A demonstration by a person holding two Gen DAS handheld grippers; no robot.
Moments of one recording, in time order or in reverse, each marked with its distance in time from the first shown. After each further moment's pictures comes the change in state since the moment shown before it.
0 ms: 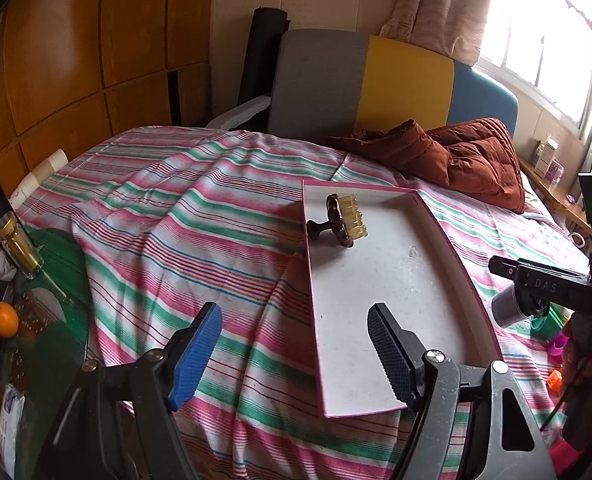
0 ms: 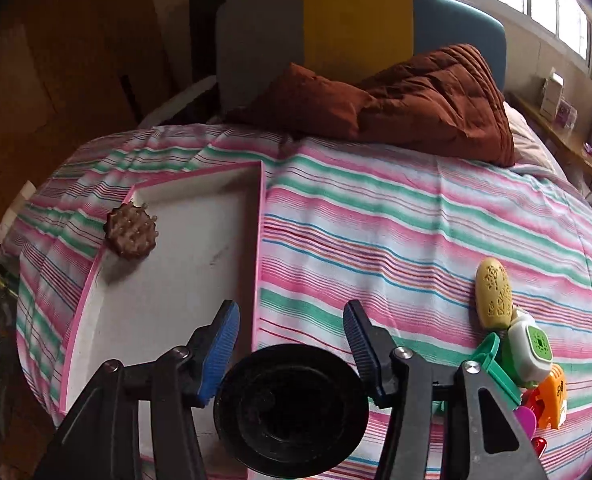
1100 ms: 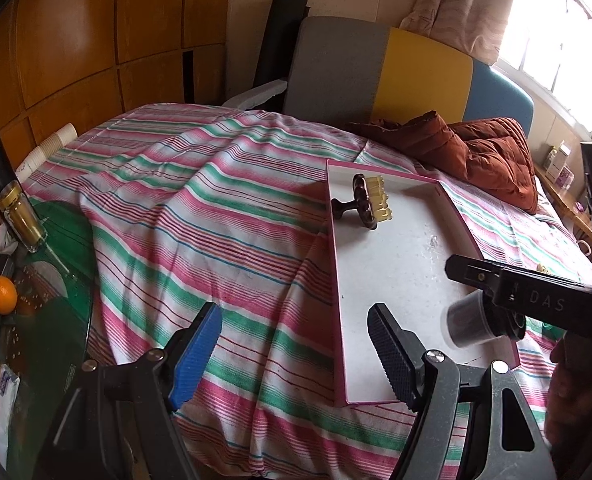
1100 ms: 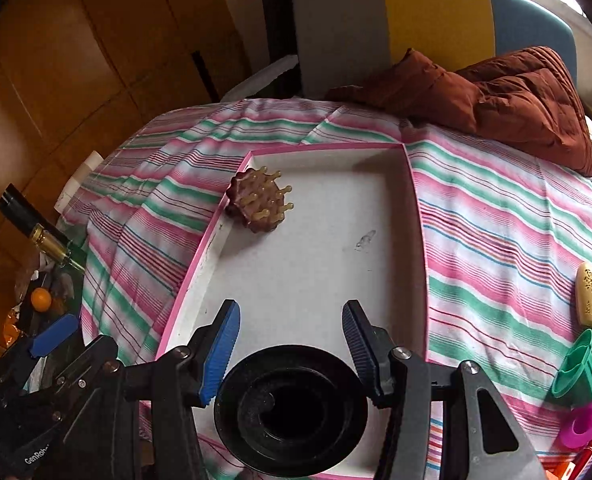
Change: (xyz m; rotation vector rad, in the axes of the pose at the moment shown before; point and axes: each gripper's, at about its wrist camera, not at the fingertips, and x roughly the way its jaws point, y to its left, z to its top) left arm 0.012 0.021 -0.012 -0.058 0.047 0.018; right arm 0.012 0.084 -0.008 -0.059 0.070 0.258
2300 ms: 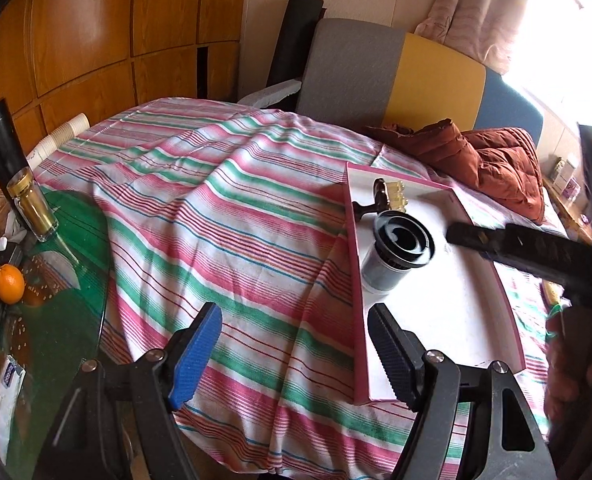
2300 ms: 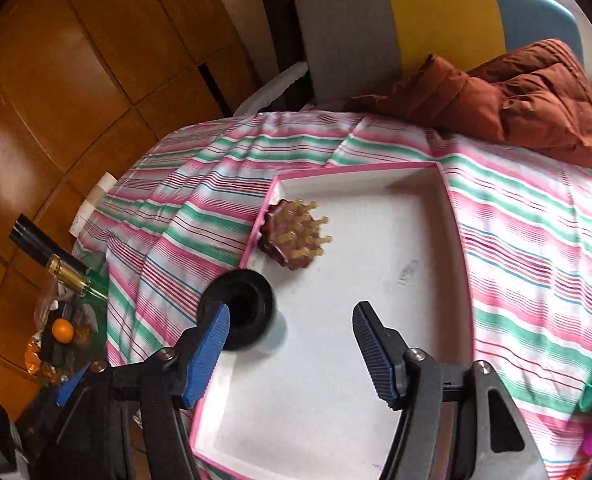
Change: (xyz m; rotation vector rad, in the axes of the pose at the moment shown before) left arm -0.006 0.015 0.001 -0.041 -0.002 0.019; right arm 0.004 0.012 0.022 0.052 -0.037 0.048
